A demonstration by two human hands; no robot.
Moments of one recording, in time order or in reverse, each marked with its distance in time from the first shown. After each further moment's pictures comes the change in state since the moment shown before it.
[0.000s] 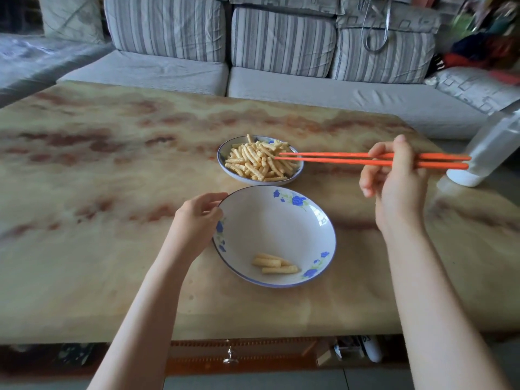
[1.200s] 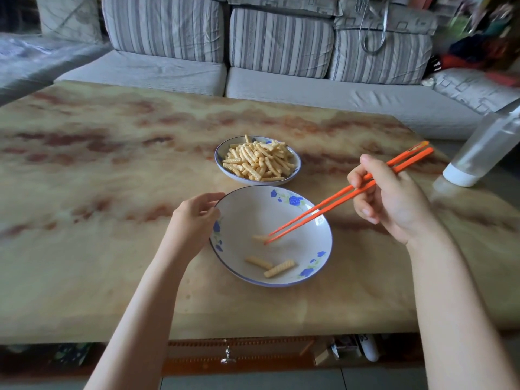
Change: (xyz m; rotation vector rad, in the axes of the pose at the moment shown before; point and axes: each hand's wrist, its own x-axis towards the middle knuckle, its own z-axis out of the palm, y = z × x) left_hand 0.000 0.000 0.001 0.000 -0.007 0.001; right_hand -0.008 -0.016 -0.021 -0.256 -0.419 0.254
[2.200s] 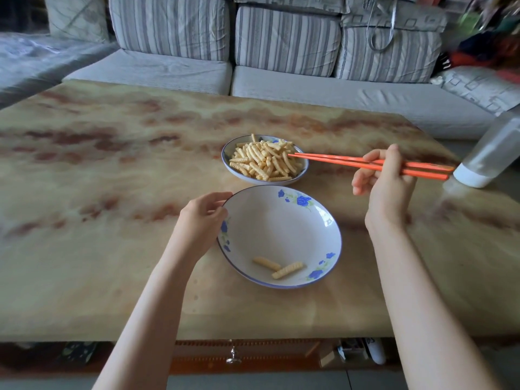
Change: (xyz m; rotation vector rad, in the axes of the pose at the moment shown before) left_hand 0.000 0.000 -0.002 -0.008 -0.006 -0.003; right_hand 0.032 0.026 0.029 0.227 0.548 -0.206
